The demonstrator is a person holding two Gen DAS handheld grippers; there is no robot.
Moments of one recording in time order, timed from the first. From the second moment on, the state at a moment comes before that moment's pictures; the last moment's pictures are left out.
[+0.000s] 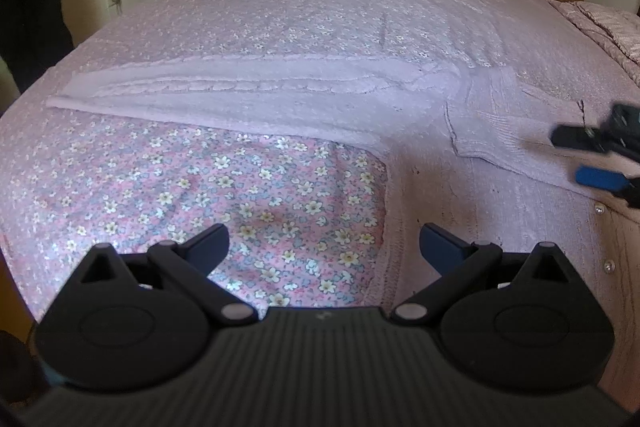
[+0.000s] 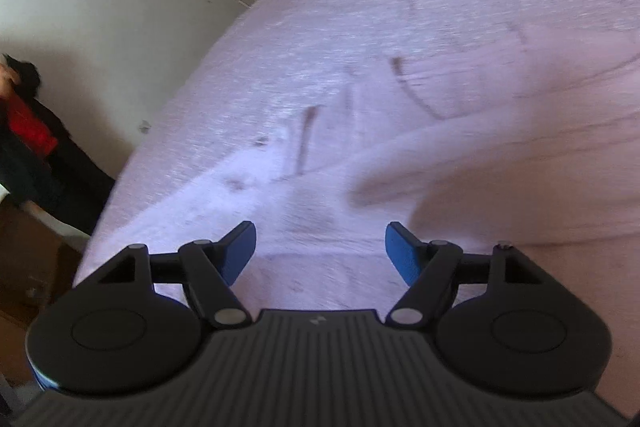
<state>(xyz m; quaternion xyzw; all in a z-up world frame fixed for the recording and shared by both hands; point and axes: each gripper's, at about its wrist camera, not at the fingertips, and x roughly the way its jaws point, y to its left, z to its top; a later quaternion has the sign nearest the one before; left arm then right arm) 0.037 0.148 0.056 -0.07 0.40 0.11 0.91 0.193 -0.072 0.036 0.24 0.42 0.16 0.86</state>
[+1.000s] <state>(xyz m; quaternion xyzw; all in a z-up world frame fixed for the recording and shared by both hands) 0.070 0.183 0.076 -0.12 0.40 0.18 0.89 0.078 -0.220 -0.001 0.16 0.42 0.00 0.89</state>
